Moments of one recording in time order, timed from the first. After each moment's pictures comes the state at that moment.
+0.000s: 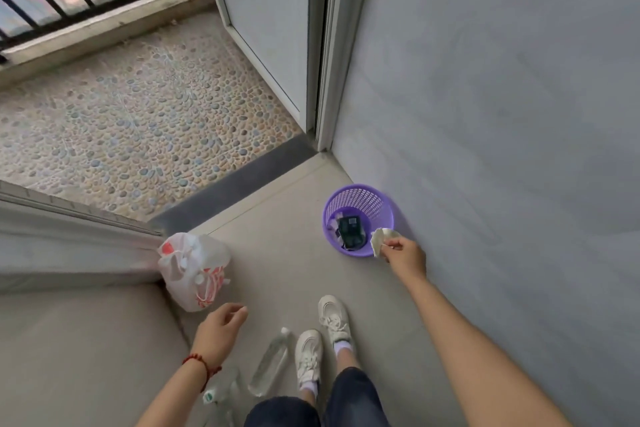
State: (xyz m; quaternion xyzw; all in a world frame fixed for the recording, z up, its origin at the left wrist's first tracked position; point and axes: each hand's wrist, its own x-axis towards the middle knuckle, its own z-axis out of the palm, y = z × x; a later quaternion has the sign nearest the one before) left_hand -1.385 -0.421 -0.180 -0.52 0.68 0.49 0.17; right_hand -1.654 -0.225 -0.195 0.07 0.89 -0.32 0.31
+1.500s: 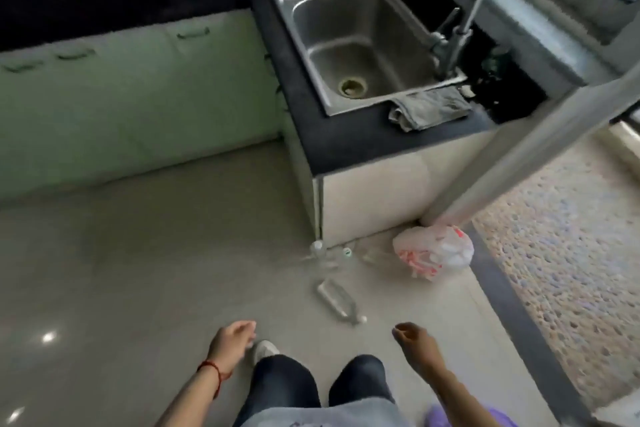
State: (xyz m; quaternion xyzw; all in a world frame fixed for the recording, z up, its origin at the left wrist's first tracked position) left_hand -1.203 -0.003 -0.139 -0.81 -0.12 0.42 -0.39; right_hand -1.409 -0.260 -0.148 -0.69 0.54 0.18 0.46
